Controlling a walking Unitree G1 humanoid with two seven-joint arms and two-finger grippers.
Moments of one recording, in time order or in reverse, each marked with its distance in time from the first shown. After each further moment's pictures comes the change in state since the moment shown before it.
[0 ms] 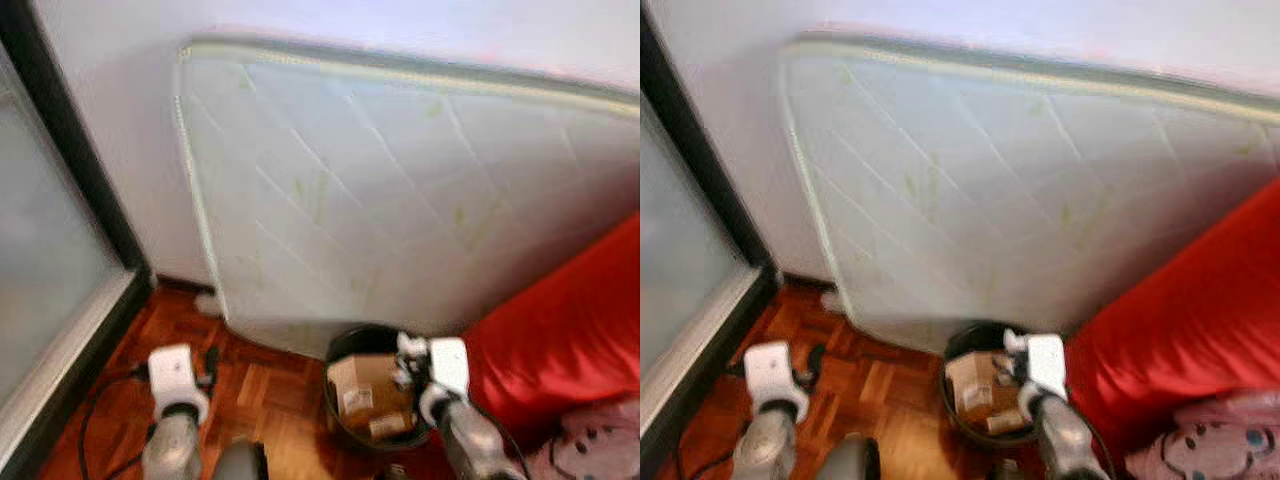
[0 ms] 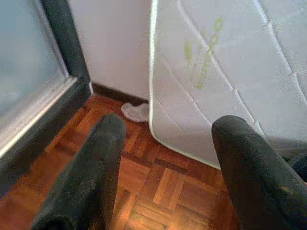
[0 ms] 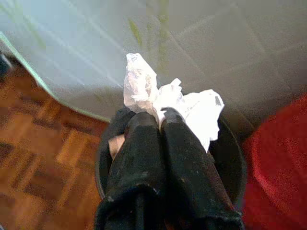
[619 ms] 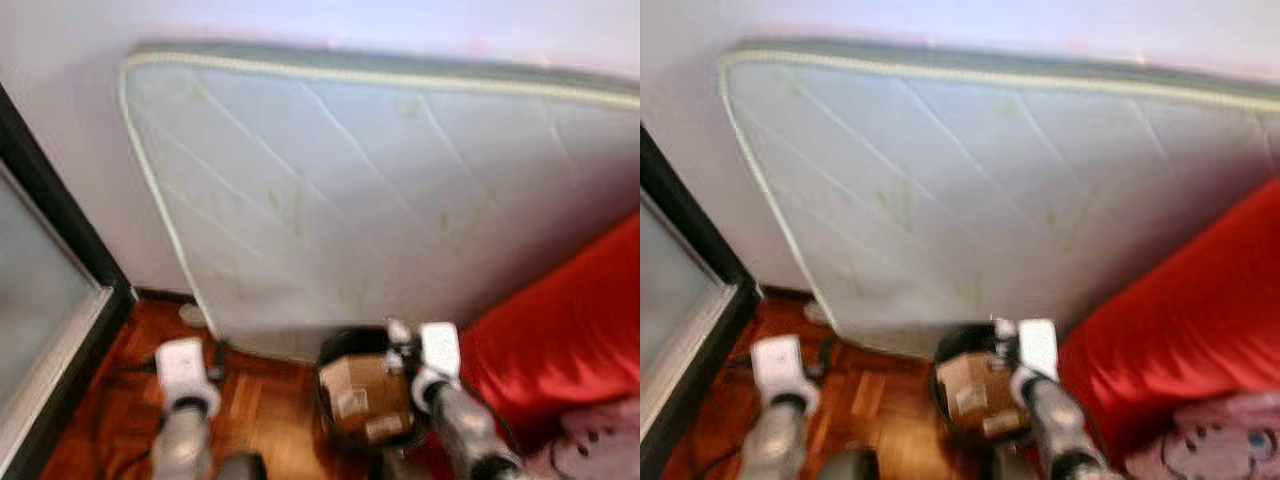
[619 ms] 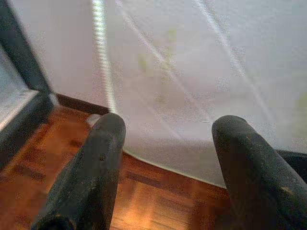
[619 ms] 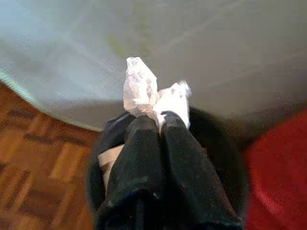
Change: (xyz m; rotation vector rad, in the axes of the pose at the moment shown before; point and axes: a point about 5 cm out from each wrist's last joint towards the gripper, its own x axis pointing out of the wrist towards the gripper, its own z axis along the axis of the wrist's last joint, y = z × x) left arm 0.003 -0.019 0.007 -0.032 -0.026 -0.062; right arm 0.010 0.000 0.015 0.018 0.016 -0.005
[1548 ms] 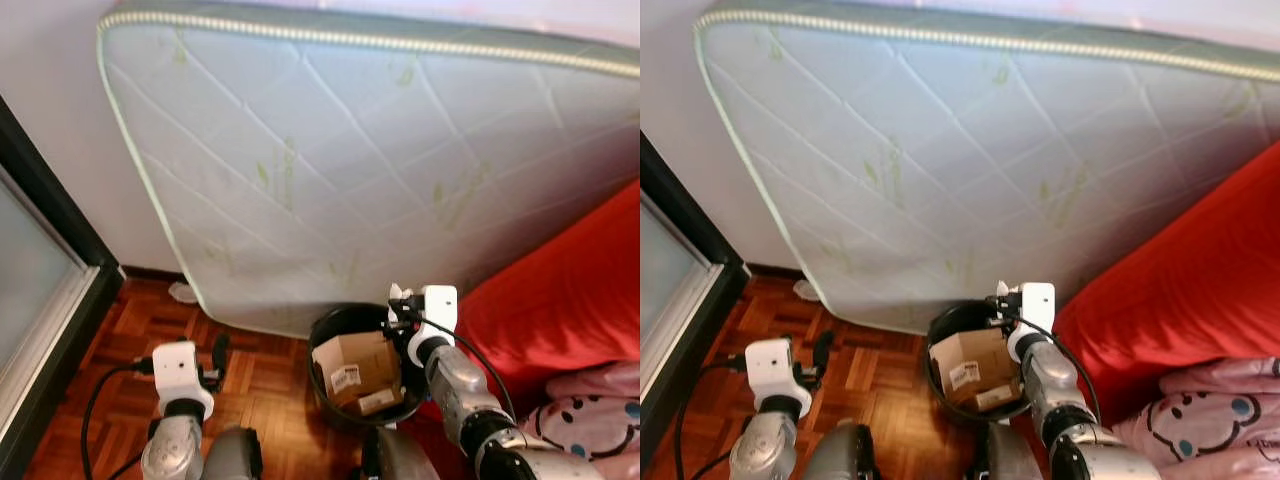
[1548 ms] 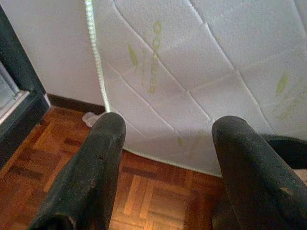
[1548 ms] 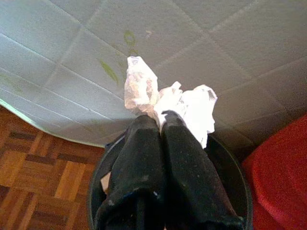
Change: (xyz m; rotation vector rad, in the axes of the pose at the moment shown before) left arm -0.019 0.005 0.017 0.028 -0.081 -0.051; right arm 0.021 0.009 0.052 0.051 -0.104 -0.009
